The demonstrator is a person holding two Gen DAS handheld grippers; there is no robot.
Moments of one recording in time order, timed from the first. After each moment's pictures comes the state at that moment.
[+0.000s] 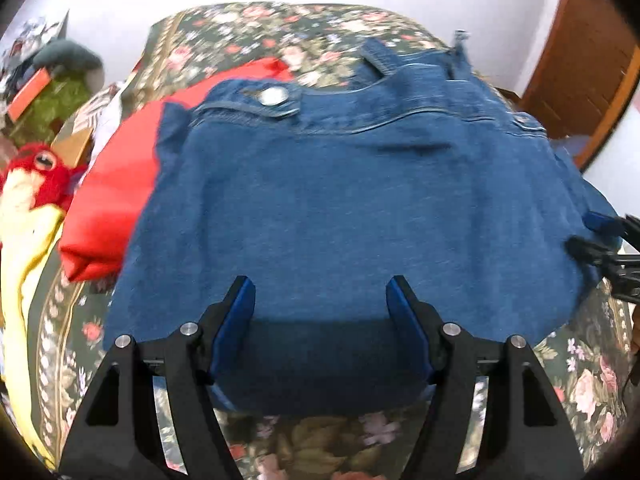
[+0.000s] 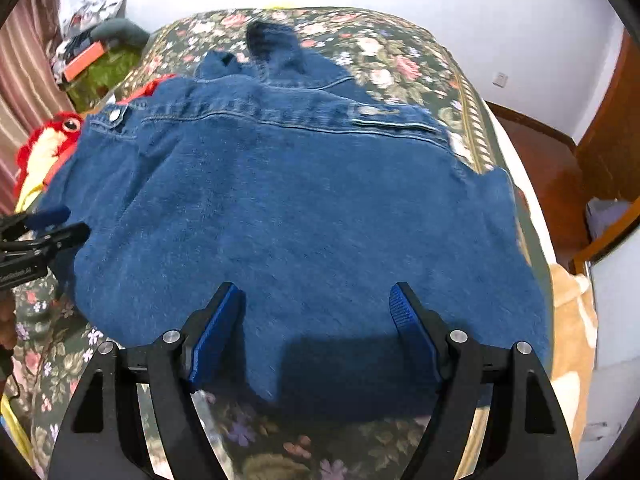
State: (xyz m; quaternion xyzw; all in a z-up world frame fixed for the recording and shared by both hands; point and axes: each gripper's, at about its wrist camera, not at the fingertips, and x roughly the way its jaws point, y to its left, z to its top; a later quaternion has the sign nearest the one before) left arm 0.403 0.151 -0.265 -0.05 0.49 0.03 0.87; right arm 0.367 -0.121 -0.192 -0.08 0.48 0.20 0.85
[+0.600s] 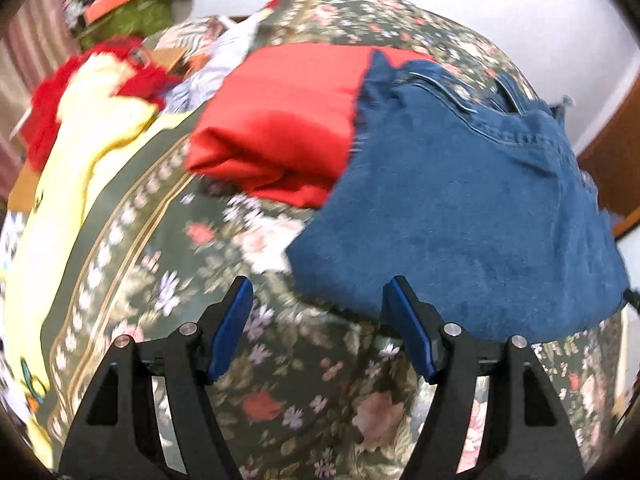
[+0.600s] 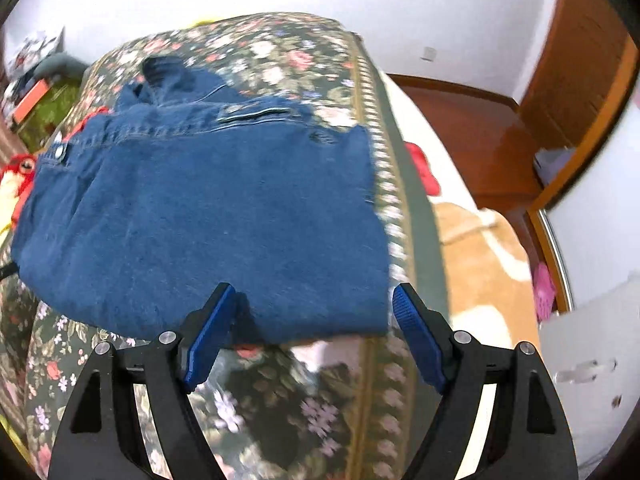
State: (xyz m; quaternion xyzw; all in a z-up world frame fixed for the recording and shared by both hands) left arm 0.332 0.249 -0.263 -0.16 0.50 0.14 0.84; right arm 0.349 -0.203 -0.172 -0.03 0.50 0.10 0.86
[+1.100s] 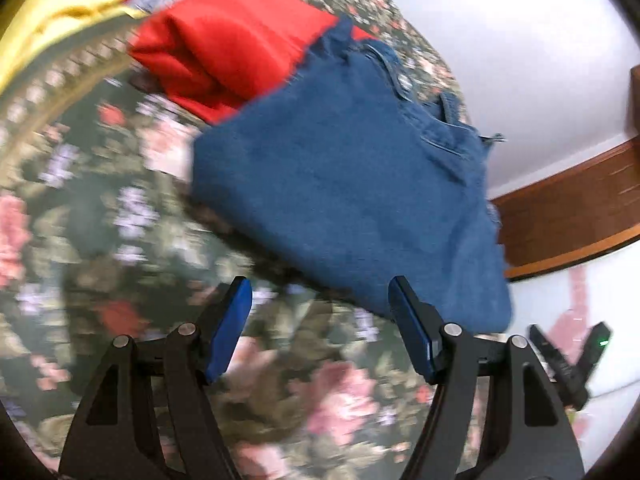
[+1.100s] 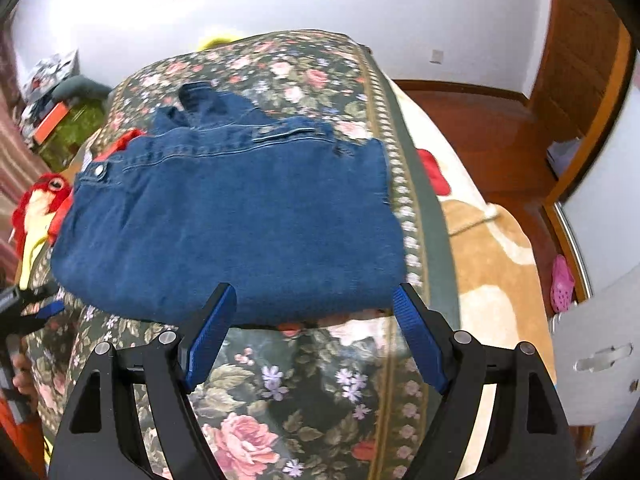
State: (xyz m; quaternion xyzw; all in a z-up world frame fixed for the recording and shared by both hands) left arm 0.312 0.231 -0.281 -0.39 0.47 0.00 0.79; right arm 0.333 -0.192 -0.149 0.00 0.48 0.14 0.87
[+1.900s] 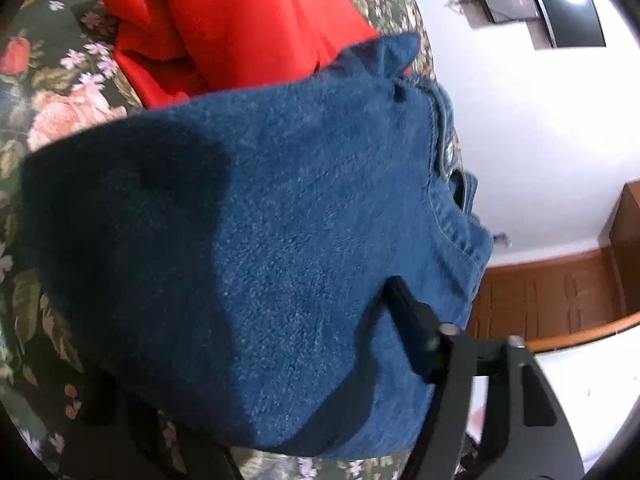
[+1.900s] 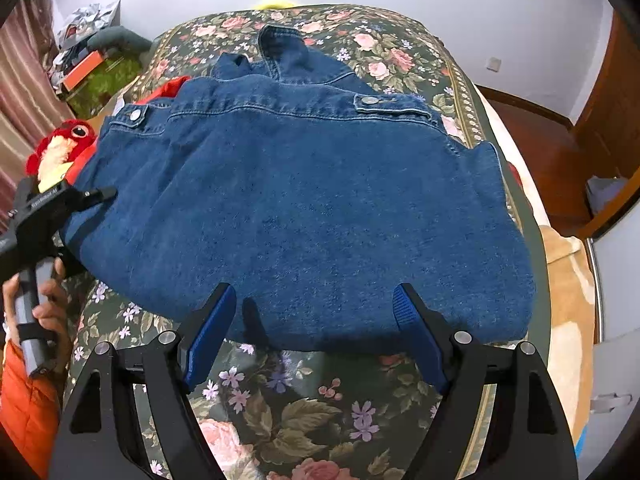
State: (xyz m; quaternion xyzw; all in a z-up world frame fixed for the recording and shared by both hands) left arm 0.375 0.235 -0.322 -0.54 0.38 0.04 0.75; right arm 0.341 -0.119 -0.178 -0.05 0.50 0.20 0.84
